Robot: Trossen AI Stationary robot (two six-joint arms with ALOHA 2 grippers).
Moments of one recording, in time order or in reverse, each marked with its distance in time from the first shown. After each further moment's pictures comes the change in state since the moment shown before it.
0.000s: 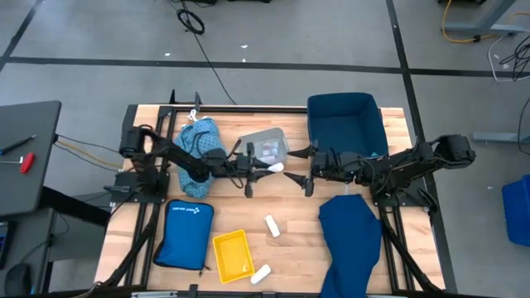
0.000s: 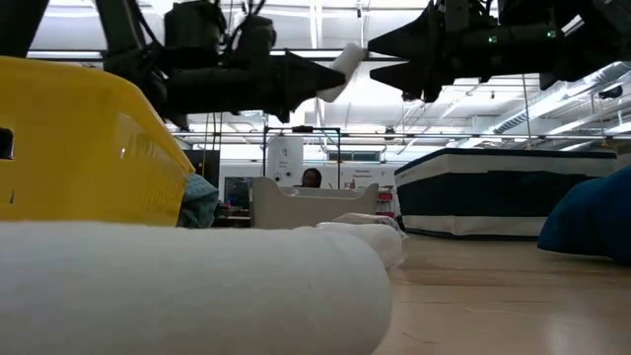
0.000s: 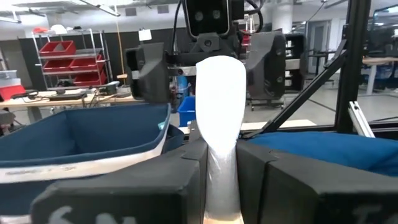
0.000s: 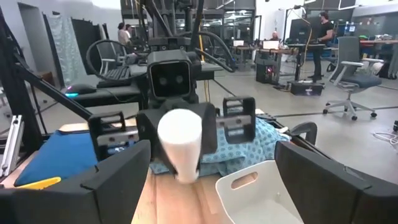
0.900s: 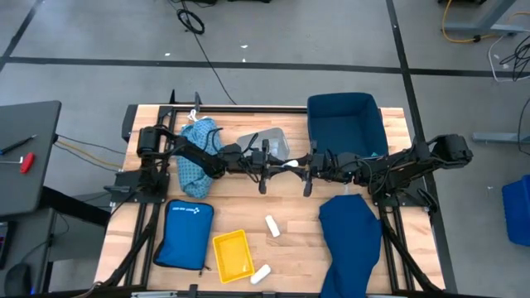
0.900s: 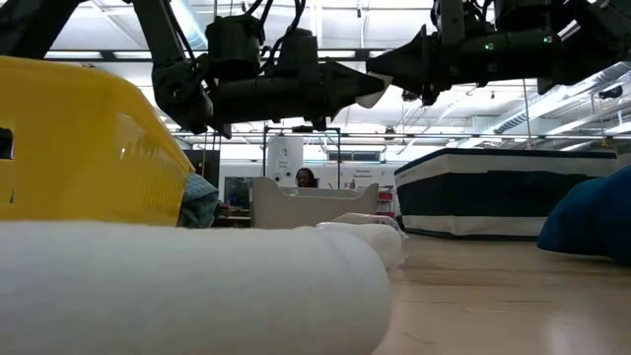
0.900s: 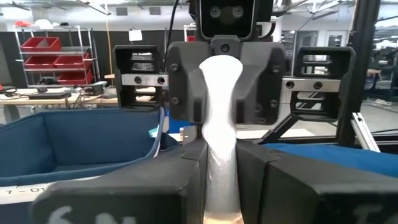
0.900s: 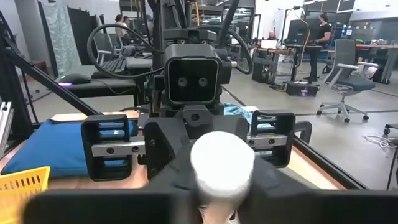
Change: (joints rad) left arm 0.051 0.144 0.197 -0.034 0.099 -0.056; right arm 0.001 0.034 0.000 0.017 0.005 -0.045
